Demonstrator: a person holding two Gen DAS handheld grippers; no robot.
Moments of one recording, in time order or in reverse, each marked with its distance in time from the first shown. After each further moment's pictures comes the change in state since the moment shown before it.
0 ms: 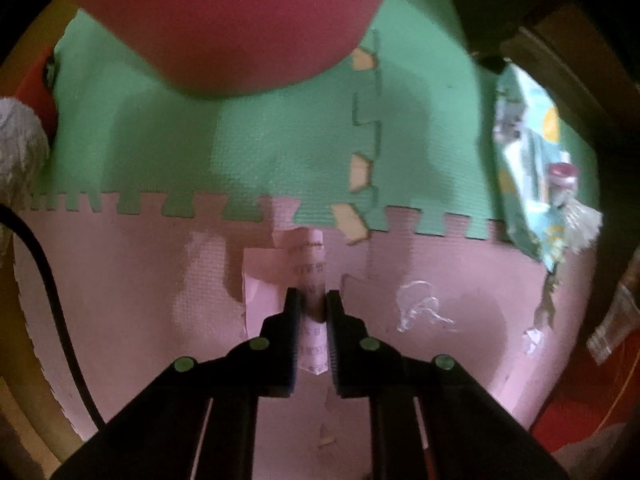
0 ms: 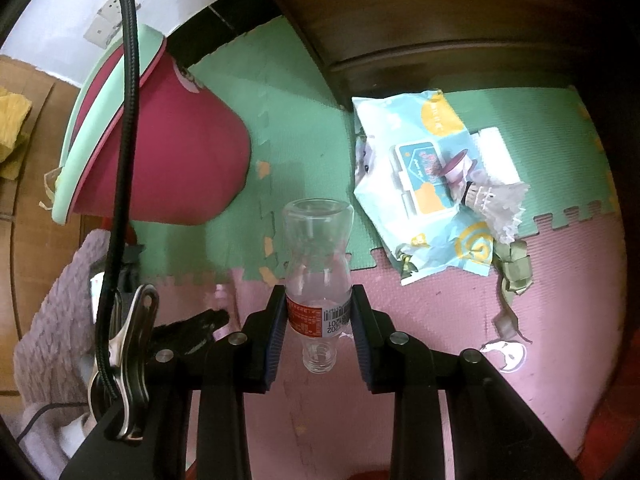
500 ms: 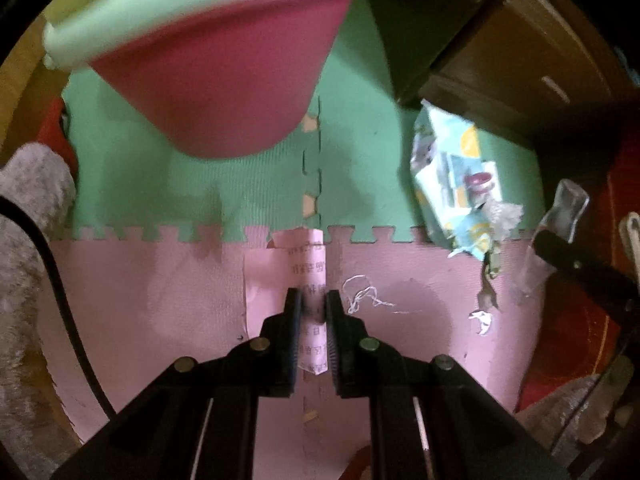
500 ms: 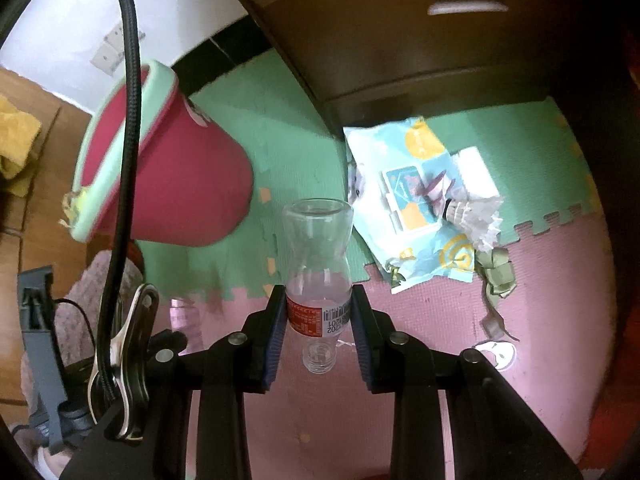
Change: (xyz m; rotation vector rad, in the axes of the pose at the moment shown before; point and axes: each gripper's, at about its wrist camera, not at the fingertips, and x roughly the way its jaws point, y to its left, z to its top) left arm -0.099 -0.002 -0.023 0.075 -0.139 -0.075; right arm -0.045 0.008 -0.010 0.022 -0.121 -0.003
